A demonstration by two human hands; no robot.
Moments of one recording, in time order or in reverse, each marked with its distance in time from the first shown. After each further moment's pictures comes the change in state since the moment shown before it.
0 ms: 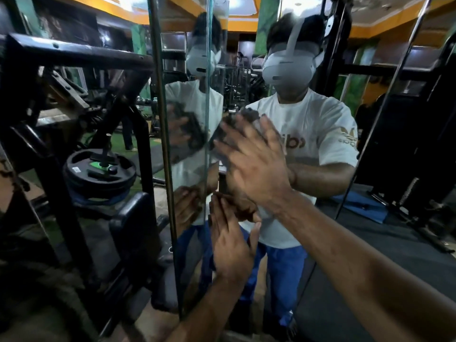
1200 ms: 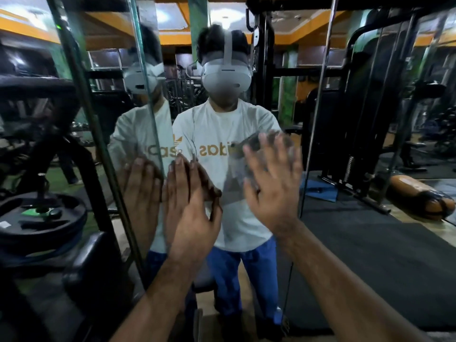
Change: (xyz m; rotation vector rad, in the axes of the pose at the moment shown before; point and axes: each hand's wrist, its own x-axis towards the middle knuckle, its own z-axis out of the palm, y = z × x) left_hand 0.108 0.022 -0.076 0.036 0.132 0.389; right_hand -0.061 0.025 -0.032 -0.206 0.143 0.445
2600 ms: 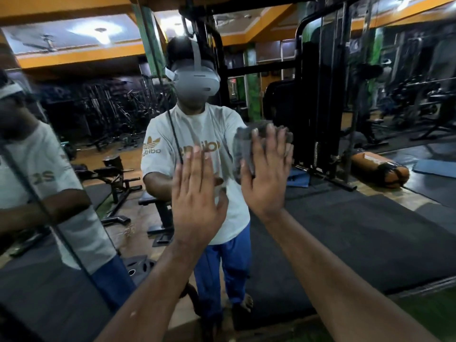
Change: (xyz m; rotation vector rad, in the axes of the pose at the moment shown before) left_hand 0.004 0.220 0.063 -0.053 0.001 0.349; right_hand -0.034 0.190 -0.091 0.022 0.016 0.372
